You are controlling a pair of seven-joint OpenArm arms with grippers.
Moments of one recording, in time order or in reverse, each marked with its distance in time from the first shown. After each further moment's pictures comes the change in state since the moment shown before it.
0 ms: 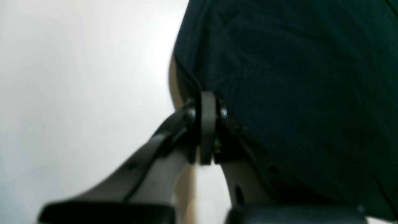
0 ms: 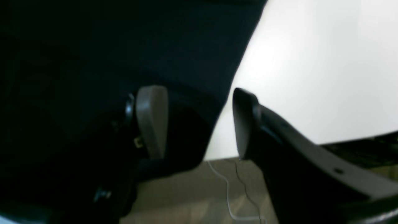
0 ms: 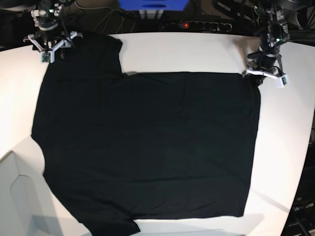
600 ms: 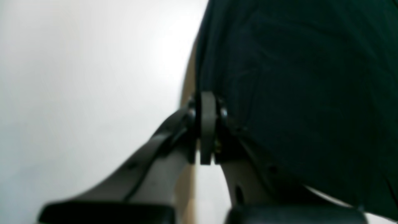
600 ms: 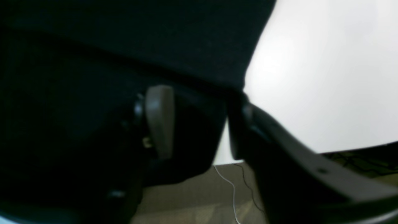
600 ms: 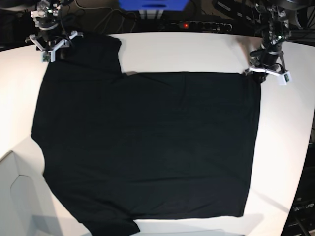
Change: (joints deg) left arm 0.9 0.0 -1.3 0.0 0.0 0.0 -0.2; right arm 0.3 1.3 -0.2 -4.2 1.5 1.2 3.5
